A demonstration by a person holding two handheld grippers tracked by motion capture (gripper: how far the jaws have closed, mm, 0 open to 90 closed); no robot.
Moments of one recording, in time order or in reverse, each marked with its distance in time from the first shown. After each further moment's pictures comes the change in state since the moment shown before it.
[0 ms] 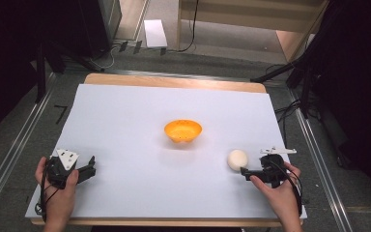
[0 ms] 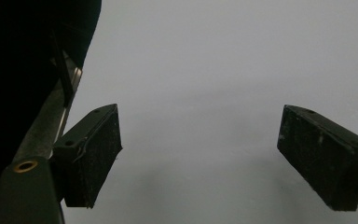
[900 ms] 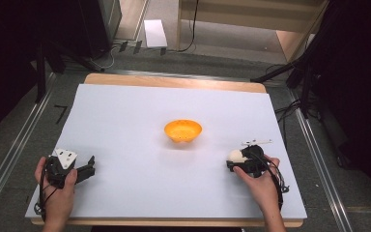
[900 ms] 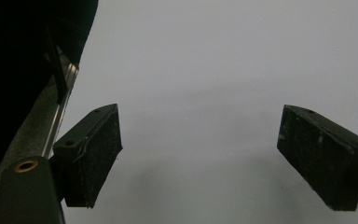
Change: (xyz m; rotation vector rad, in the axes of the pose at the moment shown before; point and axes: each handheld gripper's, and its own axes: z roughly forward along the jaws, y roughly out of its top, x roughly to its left) left arm 0.002 0.000 0.001 0.011 -0.015 -0.016; right arm 0.027 0.025 0.040 0.062 -0.027 -0.013
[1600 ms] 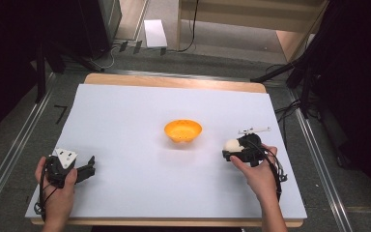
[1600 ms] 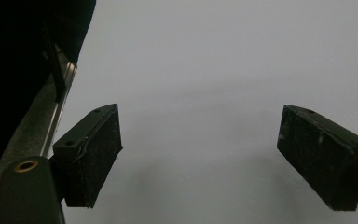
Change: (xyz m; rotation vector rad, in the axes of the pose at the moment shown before) left arm 0.000 0.000 0.001 0.010 -0.006 0.000; right arm 0.014 0.036 -0.017 -0.037 0.030 -0.016
